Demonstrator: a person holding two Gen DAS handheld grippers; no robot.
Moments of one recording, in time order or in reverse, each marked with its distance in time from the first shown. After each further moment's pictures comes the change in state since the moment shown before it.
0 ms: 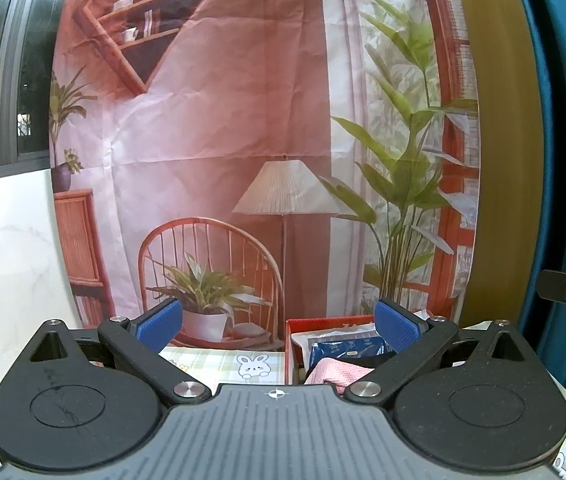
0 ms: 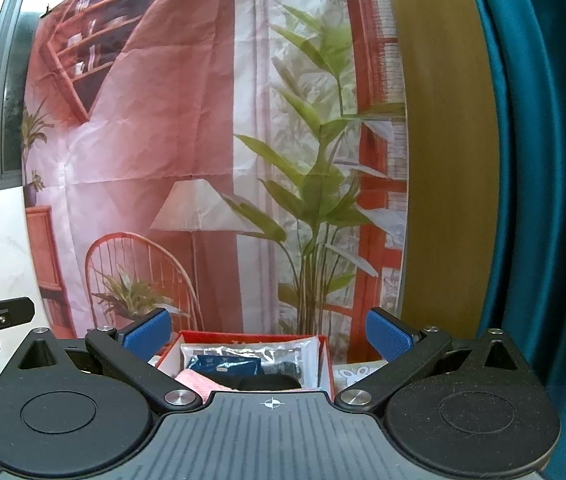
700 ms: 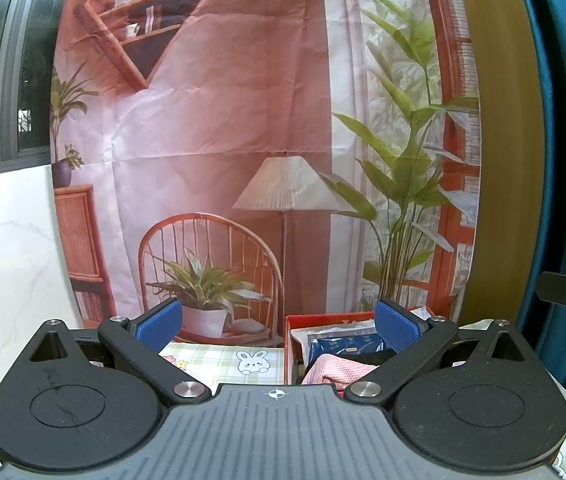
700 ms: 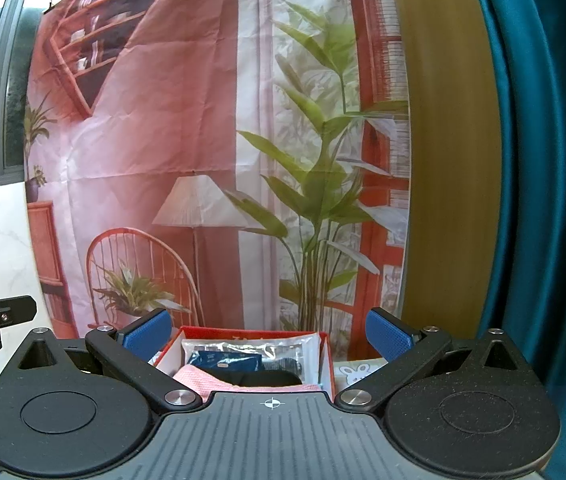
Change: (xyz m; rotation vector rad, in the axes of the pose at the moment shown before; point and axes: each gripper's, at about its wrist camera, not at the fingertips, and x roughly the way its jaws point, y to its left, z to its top) left arm 0.000 -0.002 -0.002 -0.006 0.010 0.000; right arm 0.001 -0.001 -0.002 -0.008 0.010 0.010
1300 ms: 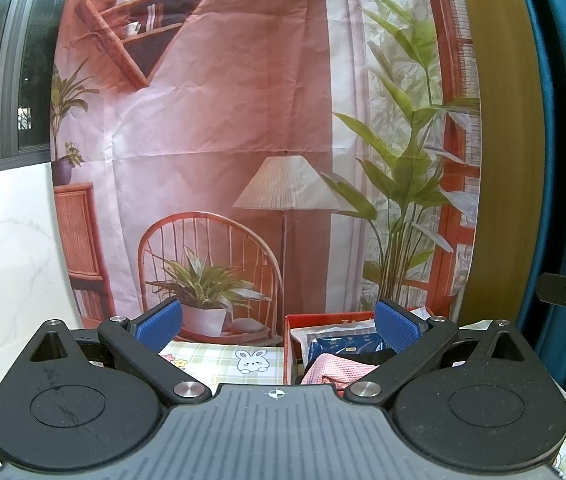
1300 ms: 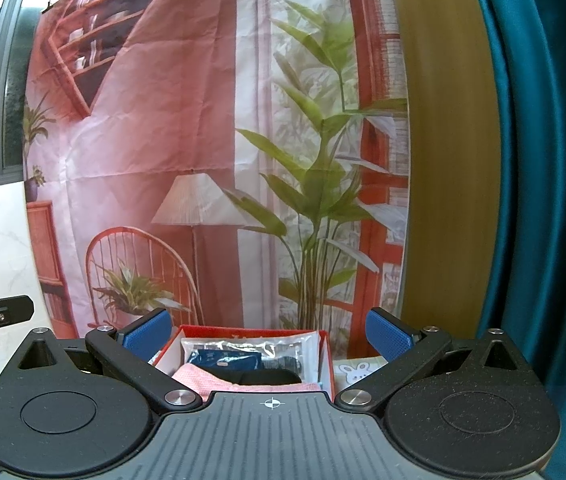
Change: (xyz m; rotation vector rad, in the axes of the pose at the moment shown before) left arm -0.001 0.000 -0.002 -0.007 0.001 0.003; right arm 0.000 -0.001 0.000 0.000 0.002 0.000
